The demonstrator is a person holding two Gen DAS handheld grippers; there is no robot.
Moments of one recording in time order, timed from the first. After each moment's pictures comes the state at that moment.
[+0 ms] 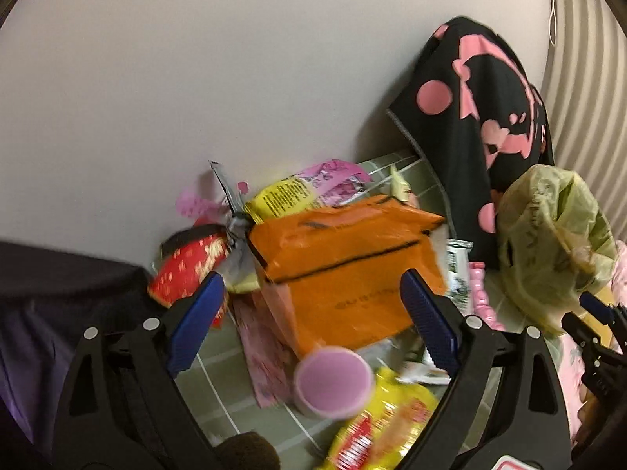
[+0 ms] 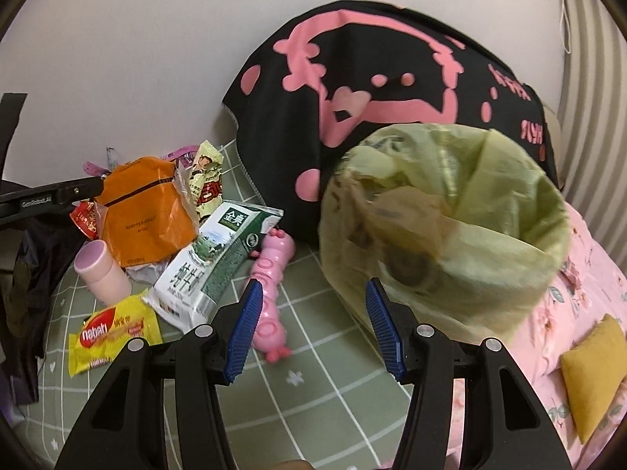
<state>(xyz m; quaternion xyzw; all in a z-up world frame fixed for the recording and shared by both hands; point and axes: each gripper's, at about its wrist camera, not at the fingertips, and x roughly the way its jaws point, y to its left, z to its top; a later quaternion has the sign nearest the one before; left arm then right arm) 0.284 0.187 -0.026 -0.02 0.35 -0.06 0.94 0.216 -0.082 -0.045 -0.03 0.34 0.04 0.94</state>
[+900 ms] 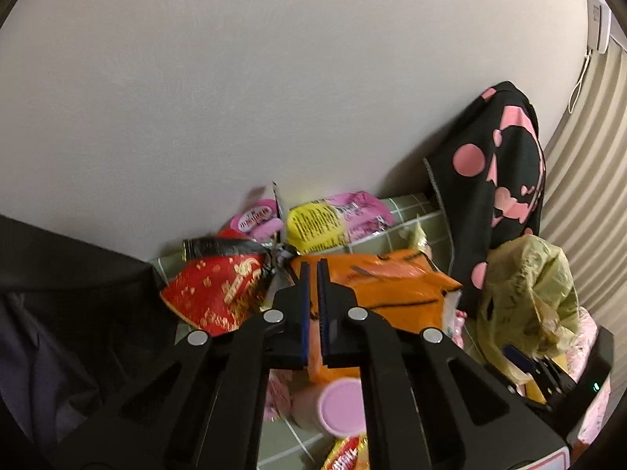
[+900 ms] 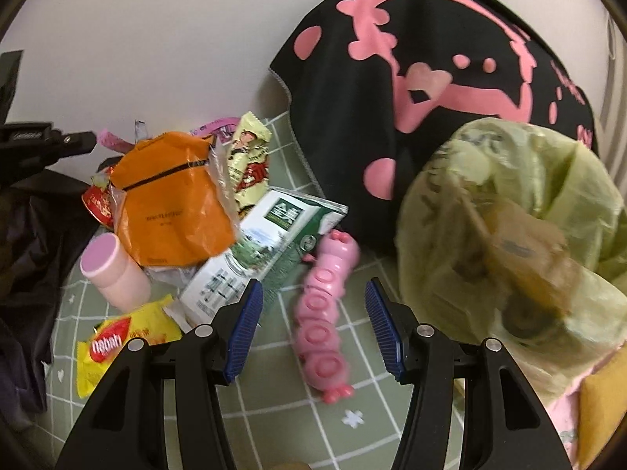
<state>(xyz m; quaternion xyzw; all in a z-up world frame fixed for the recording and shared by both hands) 0.295 0.241 -0.007 -0.14 0.36 -0.06 0.92 0.265 -0.038 -0.061 -0.03 0.39 0.11 0.91</state>
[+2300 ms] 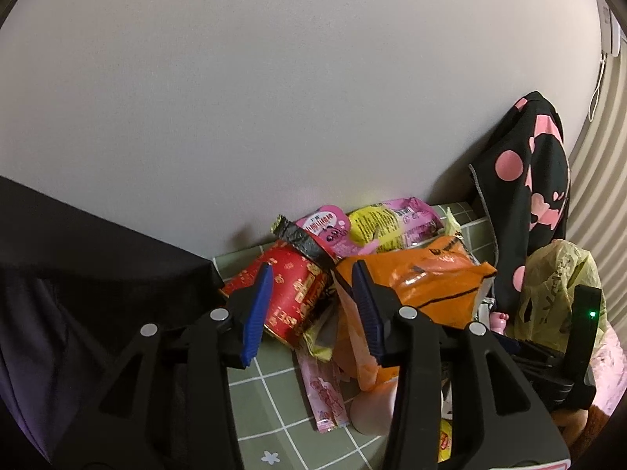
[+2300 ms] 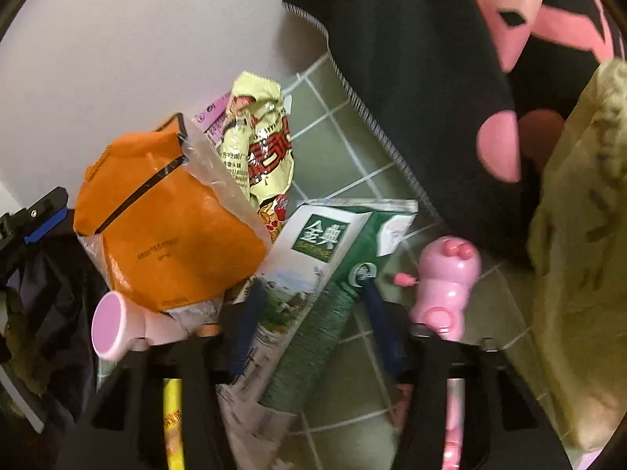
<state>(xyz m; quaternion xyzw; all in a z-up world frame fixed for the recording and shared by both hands) 0.281 0.272 -0.029 -0.13 0.33 -0.01 0.93 0.346 -0.015 -0.089 0.05 0.47 0.17 0.86</state>
